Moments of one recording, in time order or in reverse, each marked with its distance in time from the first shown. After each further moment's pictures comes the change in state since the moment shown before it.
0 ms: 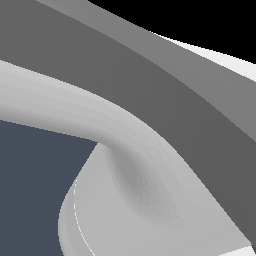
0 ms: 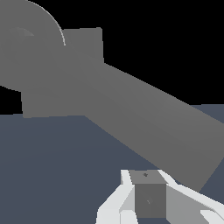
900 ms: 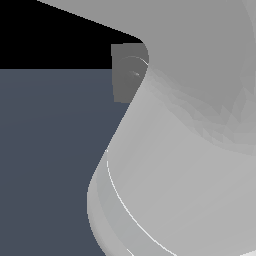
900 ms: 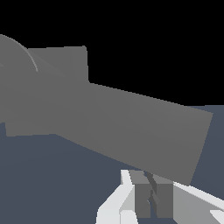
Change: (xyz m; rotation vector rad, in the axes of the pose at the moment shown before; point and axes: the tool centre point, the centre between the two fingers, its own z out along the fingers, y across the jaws) arm 0.040 0.033 0.001 -0.011 0.006 0.002
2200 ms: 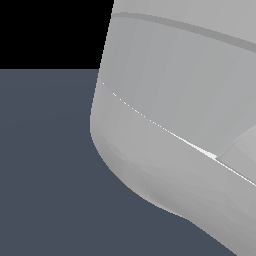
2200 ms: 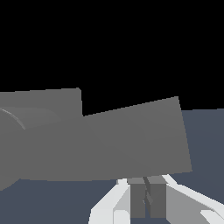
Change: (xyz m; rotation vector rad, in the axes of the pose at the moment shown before) arm 0.086 0.012 -0.003 -0.009 0.033 0.009
